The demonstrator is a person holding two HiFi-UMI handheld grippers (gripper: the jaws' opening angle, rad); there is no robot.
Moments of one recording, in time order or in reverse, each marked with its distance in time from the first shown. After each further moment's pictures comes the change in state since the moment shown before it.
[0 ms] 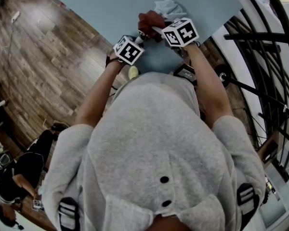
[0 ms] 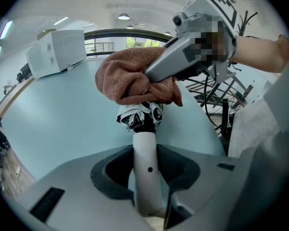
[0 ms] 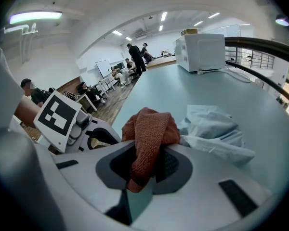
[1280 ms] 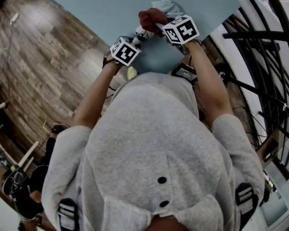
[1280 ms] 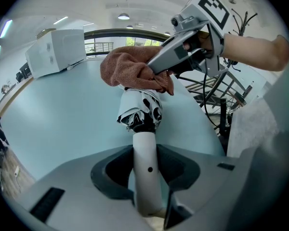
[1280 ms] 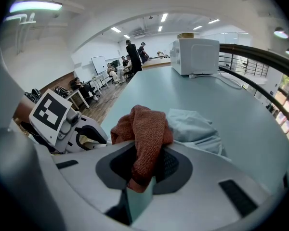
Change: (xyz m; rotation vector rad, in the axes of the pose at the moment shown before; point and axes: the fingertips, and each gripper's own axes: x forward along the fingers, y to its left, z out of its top) left arm 0.000 0.003 -0.001 -0.001 0.007 -0.006; right arm -0.012 -0.033 0.006 -0.035 0.006 -0.104
